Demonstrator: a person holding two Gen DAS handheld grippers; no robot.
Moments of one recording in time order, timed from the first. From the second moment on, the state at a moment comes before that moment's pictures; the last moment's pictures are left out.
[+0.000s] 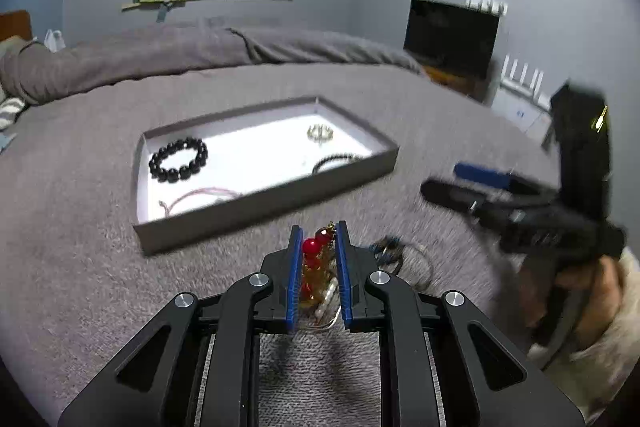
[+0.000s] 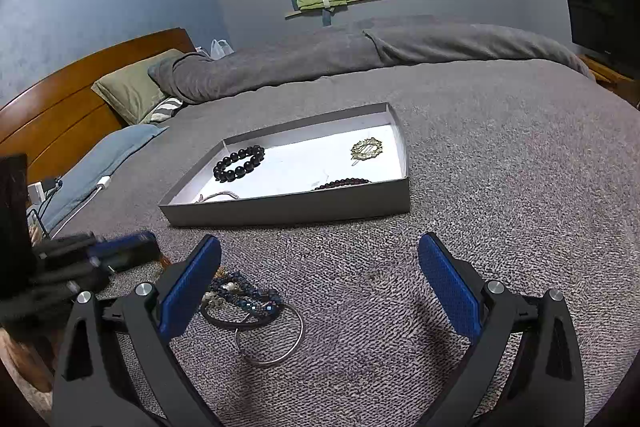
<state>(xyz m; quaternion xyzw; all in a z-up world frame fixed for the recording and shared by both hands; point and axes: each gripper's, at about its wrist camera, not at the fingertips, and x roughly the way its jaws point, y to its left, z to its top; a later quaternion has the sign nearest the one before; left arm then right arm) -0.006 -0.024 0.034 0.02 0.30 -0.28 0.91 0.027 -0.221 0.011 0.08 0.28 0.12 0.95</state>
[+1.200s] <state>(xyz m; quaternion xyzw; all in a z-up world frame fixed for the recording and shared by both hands) 0.002 0.042 0.067 -0.04 0.27 -0.23 0.94 0.047 -0.076 -0.029 -0.09 0.39 0.25 0.88</state>
